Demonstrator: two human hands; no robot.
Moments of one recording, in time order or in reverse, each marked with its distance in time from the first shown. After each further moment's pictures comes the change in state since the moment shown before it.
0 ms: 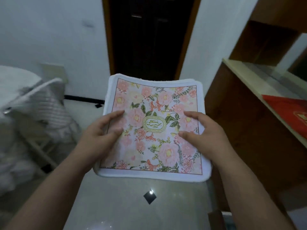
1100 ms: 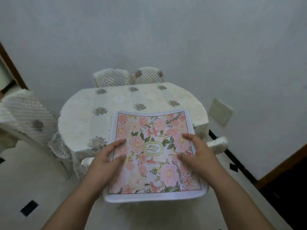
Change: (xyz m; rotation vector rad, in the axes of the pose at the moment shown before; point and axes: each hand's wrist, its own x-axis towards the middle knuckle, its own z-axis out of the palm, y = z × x) left_hand 0.105 -0.133 -0.434 -0.001 1.232 -0.338; right_hand 0.342 -0.285 0.628 -0.078 -1.001 -0.556
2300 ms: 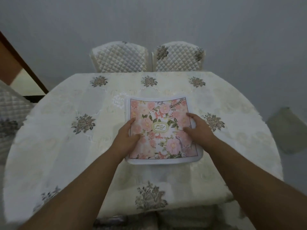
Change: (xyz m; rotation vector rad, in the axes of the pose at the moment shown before) left_hand 0.606 -0.132 0.107 0.203 0.097 -0.236; right_hand 0.685 0.097 0.150 -0.061 -0.274 -0.029
